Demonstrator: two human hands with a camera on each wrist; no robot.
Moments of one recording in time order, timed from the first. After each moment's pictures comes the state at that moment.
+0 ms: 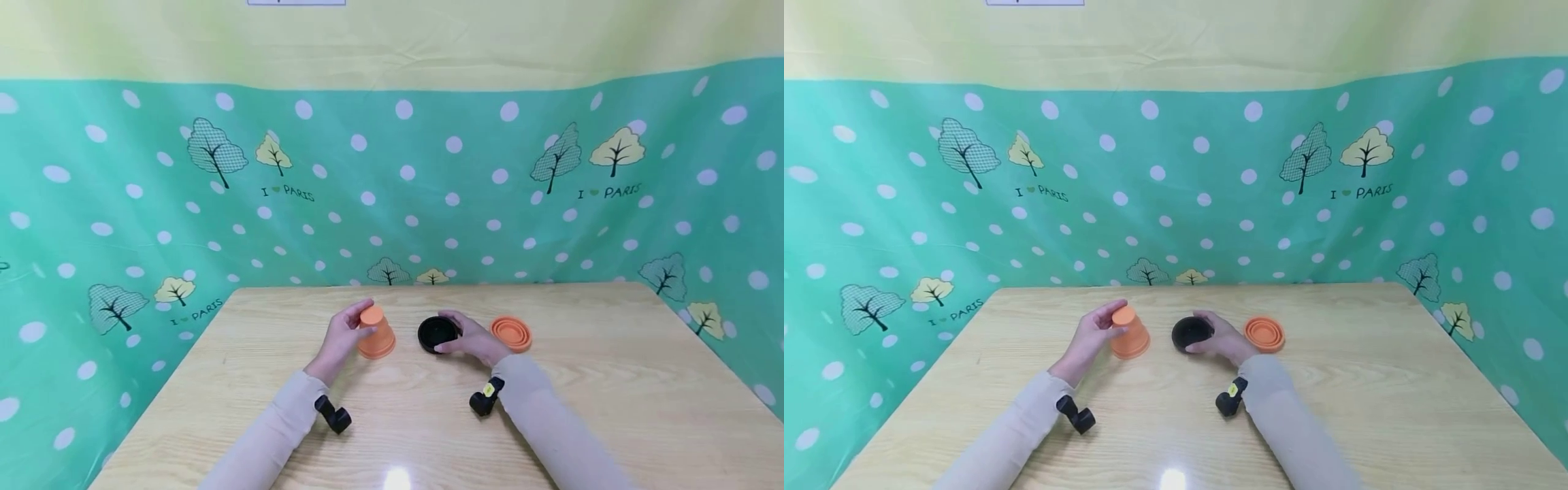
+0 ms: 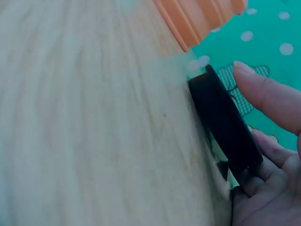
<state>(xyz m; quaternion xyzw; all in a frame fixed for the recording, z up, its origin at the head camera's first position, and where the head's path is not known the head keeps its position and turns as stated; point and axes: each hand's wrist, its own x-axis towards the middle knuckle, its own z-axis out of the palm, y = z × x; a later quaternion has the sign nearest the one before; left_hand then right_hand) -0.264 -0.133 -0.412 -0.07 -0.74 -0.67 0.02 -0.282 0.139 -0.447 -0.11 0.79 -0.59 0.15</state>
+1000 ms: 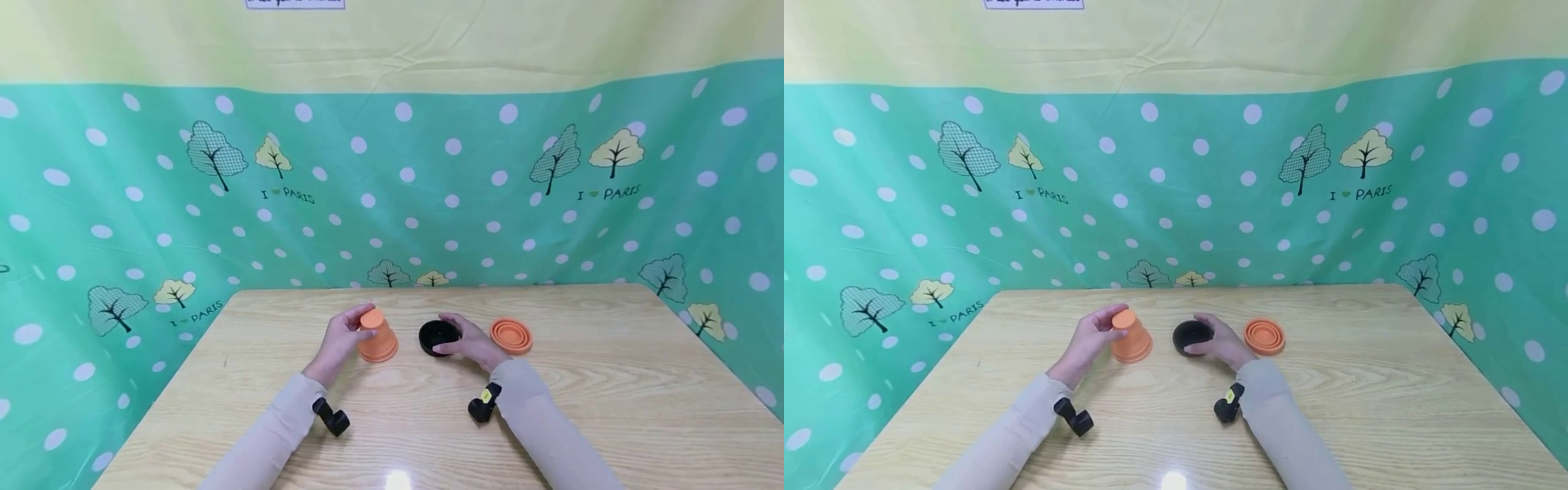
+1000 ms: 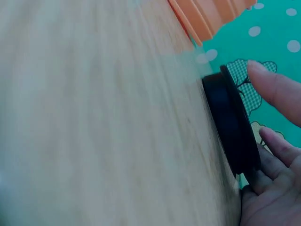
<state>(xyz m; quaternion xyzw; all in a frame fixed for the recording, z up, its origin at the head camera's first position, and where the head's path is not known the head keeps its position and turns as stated) -0.264 -0.134 -0.411 -0.05 -0.74 -0.67 0.00 -0.275 0.134 -0.448 -0.08 0.79 -0.60 0.12</state>
